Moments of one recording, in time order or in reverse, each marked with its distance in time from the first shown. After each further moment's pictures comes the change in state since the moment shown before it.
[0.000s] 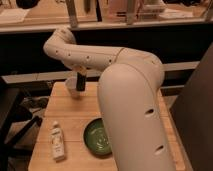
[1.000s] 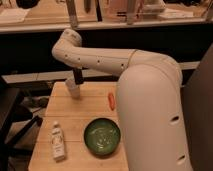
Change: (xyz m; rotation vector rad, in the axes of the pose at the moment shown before) arm 0.029 -0.035 -0.007 0.307 0.087 -0.193
